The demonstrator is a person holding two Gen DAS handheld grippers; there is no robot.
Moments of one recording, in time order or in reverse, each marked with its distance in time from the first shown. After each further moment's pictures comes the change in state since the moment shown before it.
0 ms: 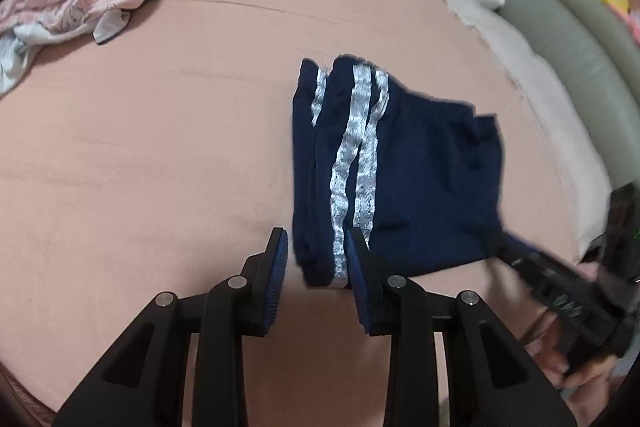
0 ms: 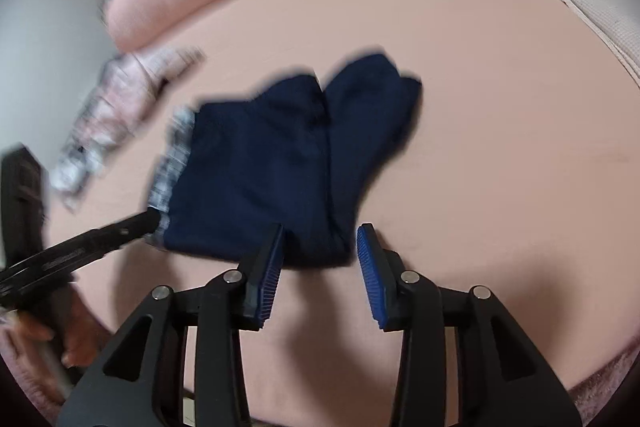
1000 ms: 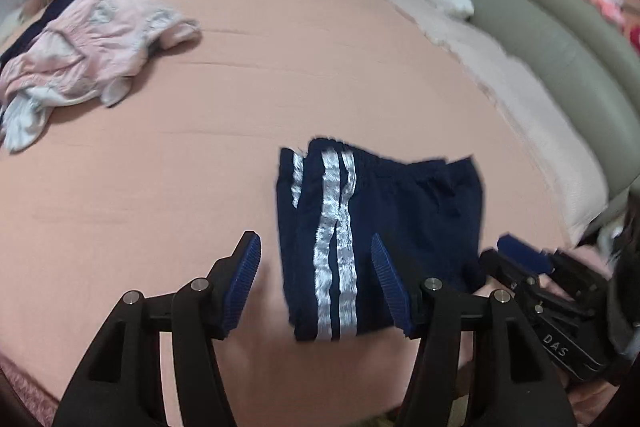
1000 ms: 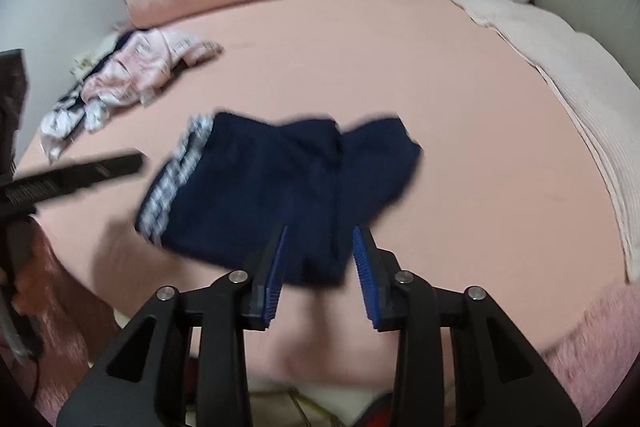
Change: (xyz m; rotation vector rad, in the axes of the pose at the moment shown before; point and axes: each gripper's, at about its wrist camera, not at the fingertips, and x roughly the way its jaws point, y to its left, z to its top) left arm -0.026 -0.026 0.003 0.131 -0.084 -0.004; right arm -0.042 0.038 -0.029 -0.205 -0.129 -0.129
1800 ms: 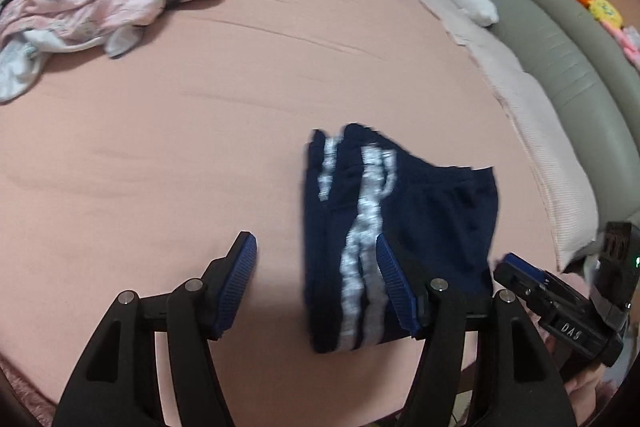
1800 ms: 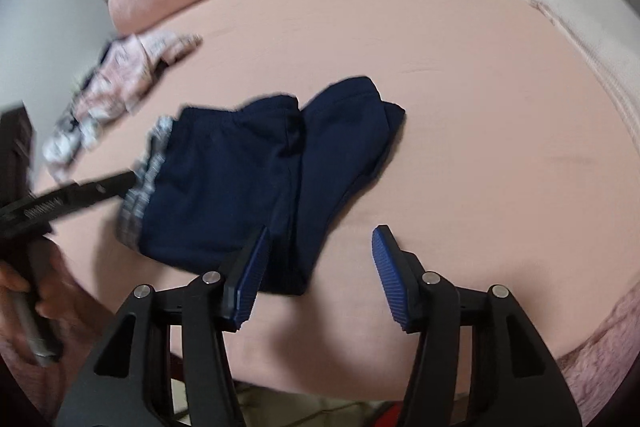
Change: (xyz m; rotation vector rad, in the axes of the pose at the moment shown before) left arm 0.009 0.037 -0.001 -0.152 0.056 -0.074; right arm 0.007 -0.057 0.002 0.180 0.092 0.147
